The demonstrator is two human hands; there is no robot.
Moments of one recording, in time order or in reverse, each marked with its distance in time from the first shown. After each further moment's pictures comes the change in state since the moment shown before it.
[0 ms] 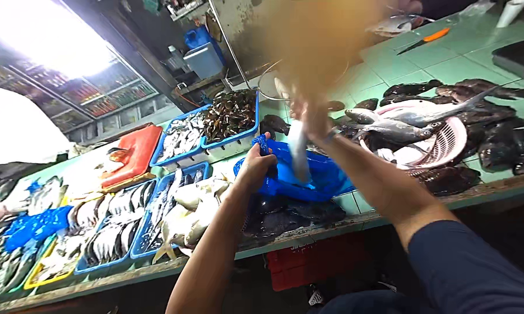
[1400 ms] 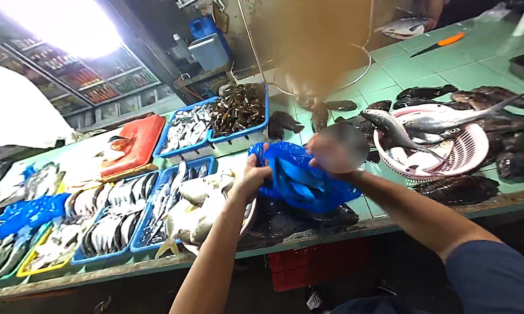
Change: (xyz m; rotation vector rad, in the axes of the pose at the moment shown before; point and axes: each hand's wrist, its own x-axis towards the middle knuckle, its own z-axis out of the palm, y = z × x) left_hand -0.019 -0.033 -0.057 0.093 0.079 -0.018; right_hand -0.066 0.046 -0.049 -0.521 -0.574 -0.311
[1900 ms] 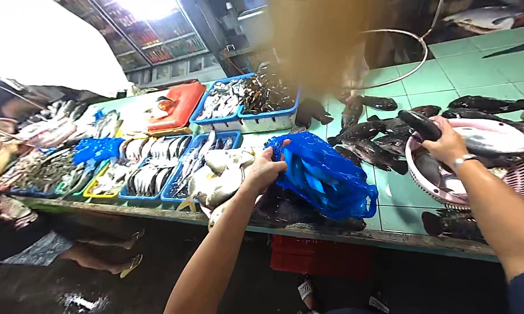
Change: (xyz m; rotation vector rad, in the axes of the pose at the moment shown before) left_hand -0.026 0.009 0.016 0.012 0.106 -0.068; right_hand -0.078 0.125 -0.229 -0.681 -0.006 0.804
